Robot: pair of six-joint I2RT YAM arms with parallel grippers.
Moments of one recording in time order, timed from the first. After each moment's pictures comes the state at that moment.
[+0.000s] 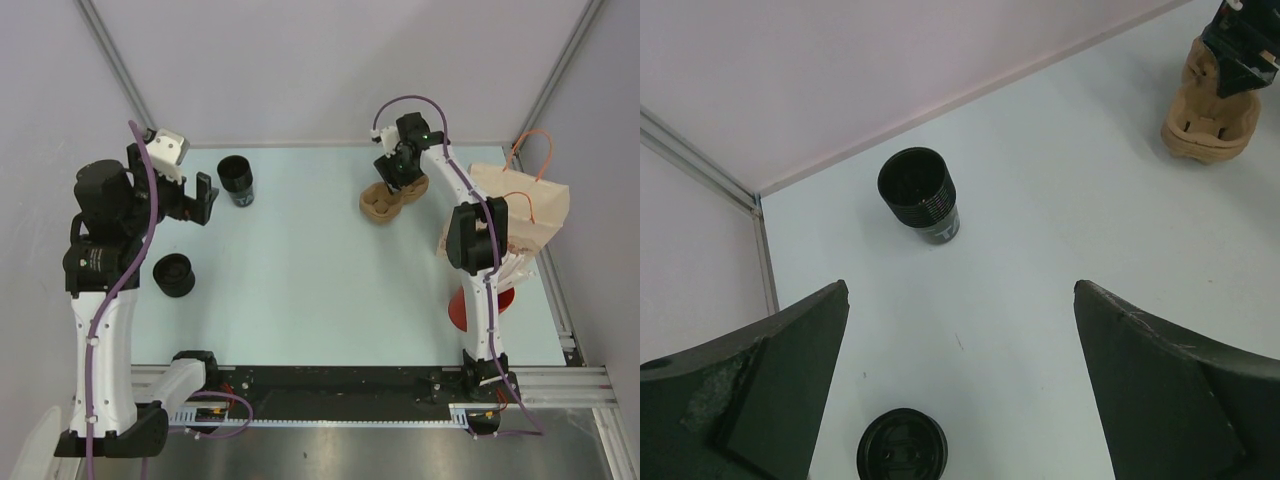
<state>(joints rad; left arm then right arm) 0.00 0.98 1.50 -0.79 0.32 0.29 0.26 2.32 2.17 -0.88 -0.08 -0.38</state>
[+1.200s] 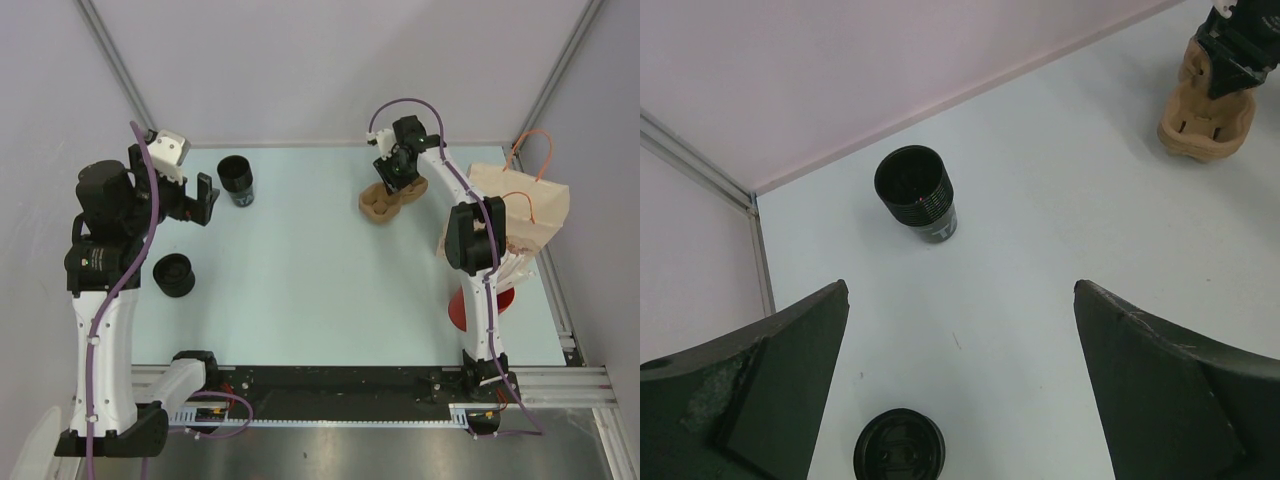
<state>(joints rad) 0.00 0.98 1.49 -0.79 0.32 0.29 0.27 2.32 2.14 -0.84 -0.12 -0.40</state>
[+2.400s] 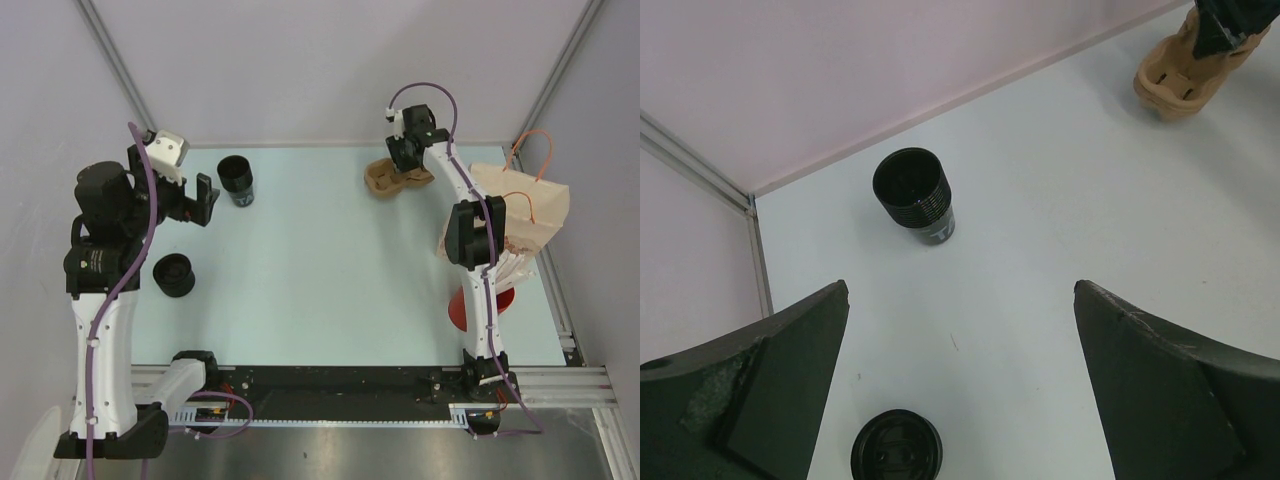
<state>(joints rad) 0.00 0.97 1.49 -0.79 0.33 0.28 0.22 2.40 2.28 -0.73 0.01 -0.16</state>
